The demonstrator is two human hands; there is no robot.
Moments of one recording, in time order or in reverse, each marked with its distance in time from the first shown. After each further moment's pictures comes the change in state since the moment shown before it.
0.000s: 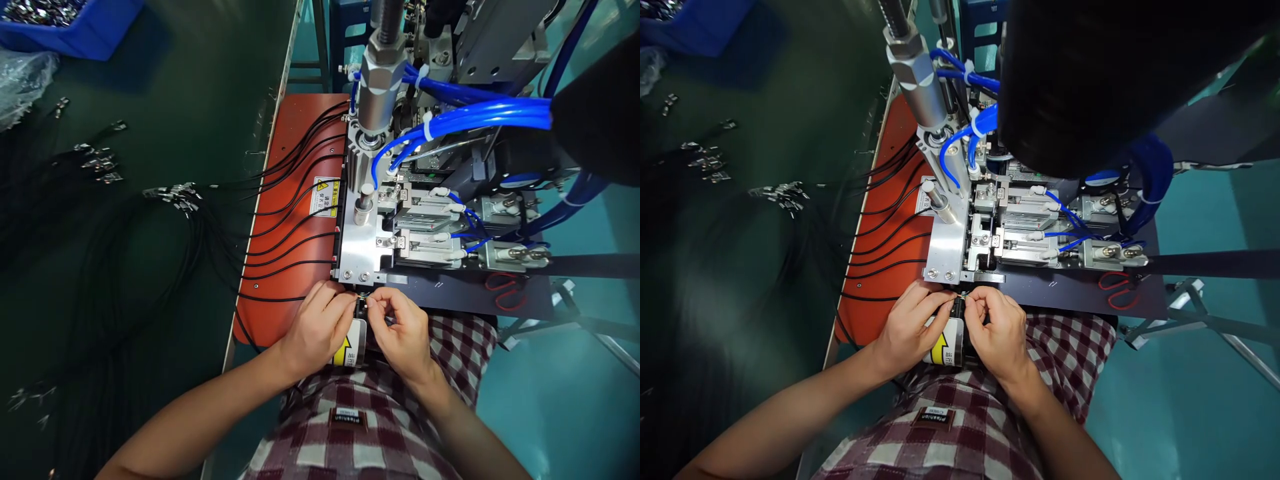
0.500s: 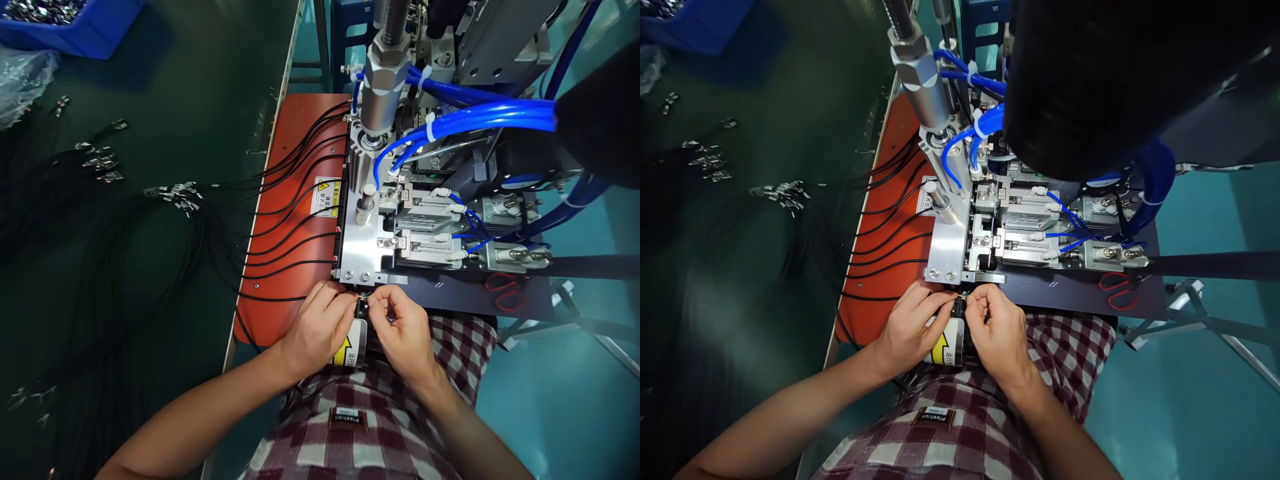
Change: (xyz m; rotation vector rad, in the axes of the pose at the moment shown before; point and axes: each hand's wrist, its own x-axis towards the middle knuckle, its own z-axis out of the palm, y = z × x) left_hand 0.001 0.001 -0.001 0.014 -0.001 0.005; right_hand 0.003 -0.010 -0.005 0.053 -0.093 0.164
